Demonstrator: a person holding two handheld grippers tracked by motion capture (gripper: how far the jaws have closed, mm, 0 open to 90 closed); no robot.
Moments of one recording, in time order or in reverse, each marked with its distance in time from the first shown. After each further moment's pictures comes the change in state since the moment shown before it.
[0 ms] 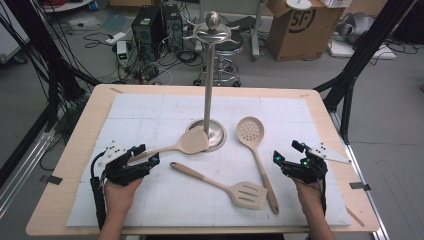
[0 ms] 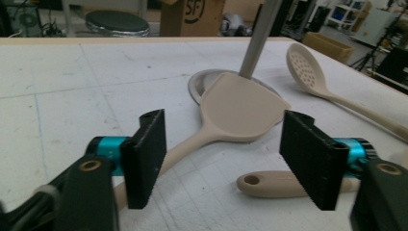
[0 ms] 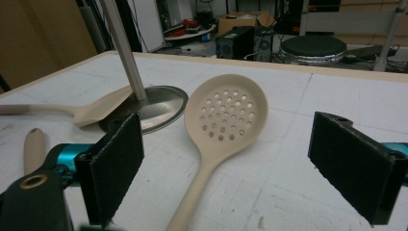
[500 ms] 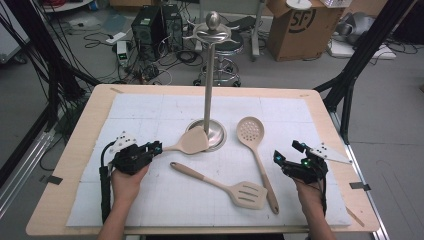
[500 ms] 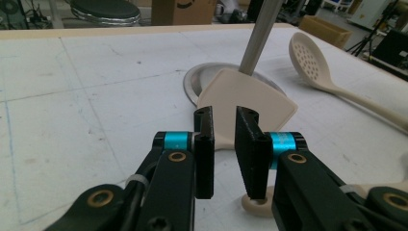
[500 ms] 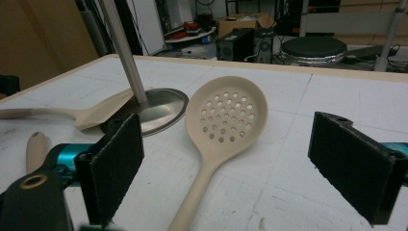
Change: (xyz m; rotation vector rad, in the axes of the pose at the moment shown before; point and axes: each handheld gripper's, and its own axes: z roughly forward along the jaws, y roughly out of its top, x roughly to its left) left arm 0.004 0.011 0.030 0.055 -0.055 0.011; right arm -0.001 -0.001 0.000 -0.009 0.003 0.008
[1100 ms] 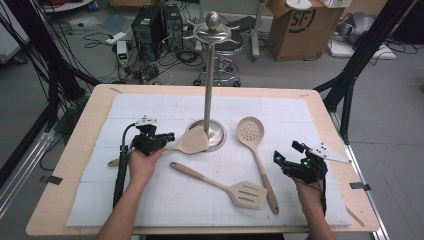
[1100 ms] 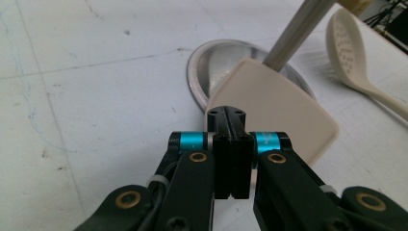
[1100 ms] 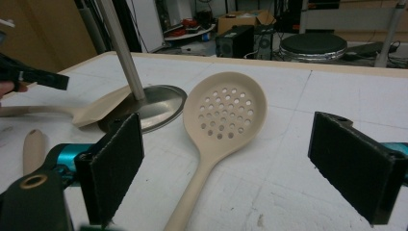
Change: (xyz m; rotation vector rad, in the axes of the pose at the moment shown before) left arm 0.013 0.024 0.072 0.210 0.018 -0.112; right arm -0.002 -0.002 0.001 0.008 -0.004 0.001
